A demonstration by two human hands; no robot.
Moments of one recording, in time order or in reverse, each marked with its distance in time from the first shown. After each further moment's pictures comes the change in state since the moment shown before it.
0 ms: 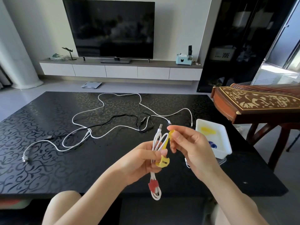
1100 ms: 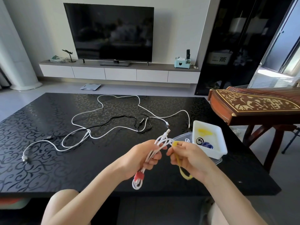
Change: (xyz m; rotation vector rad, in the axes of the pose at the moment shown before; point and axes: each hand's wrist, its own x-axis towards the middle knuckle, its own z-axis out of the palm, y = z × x) left_hand 0.002 0.006 0.008 0.220 0.145 -0.103; right_hand -0.006 0.013 -0.019 -0.043 0.024 0.490
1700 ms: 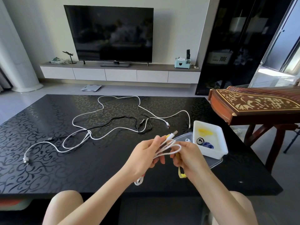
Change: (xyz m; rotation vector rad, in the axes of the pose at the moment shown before) left_hand 0.005 -0.012 0.013 0.207 0.299 0.238; right_hand -0.001 -0.003 0.023 -0.032 0.286 -0.039
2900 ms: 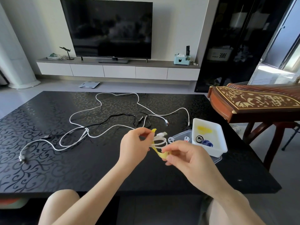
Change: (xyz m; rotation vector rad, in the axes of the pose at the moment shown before) left_hand 0.024 -0.006 -0.012 0.467 0.439 0.085; right_hand -0.041 -0.011 -0.019 -0.438 -0.288 -0.578
